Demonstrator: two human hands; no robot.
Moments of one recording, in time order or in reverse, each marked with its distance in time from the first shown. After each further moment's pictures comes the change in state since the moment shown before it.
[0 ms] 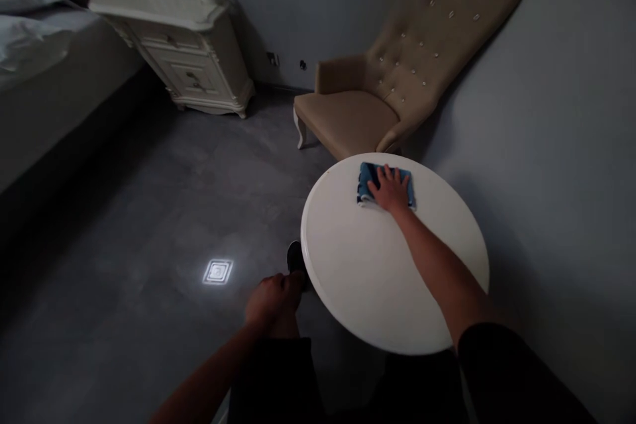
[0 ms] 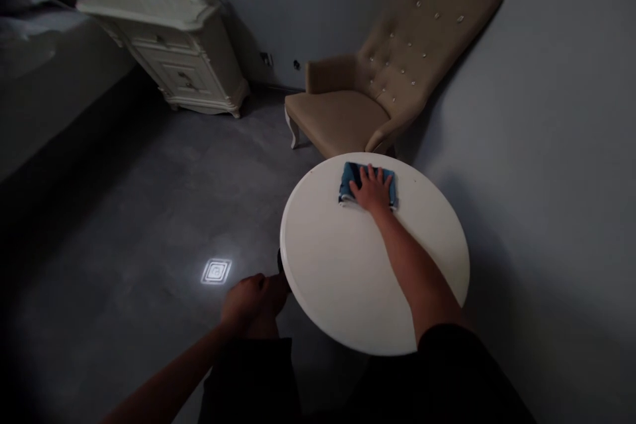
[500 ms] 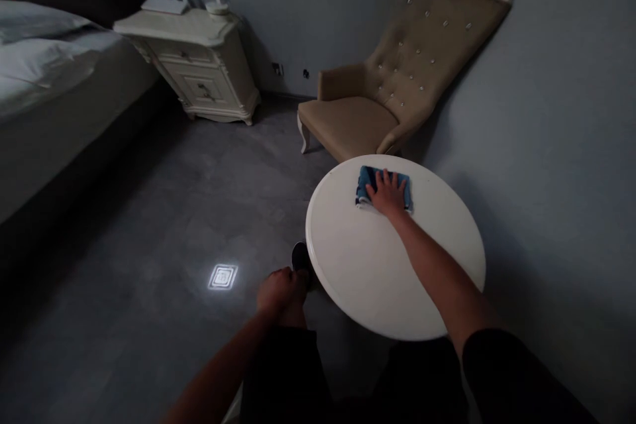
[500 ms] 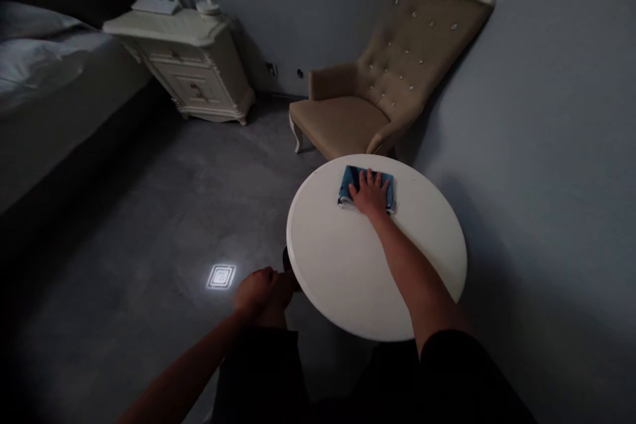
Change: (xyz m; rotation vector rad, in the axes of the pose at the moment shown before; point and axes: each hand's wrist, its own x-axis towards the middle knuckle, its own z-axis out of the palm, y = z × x) left_hand -0.009 0.010 -0.006 -0.007 0.017 -0.014; right_hand -0.030 -0.015 -0.003 0.018 0.028 0.019
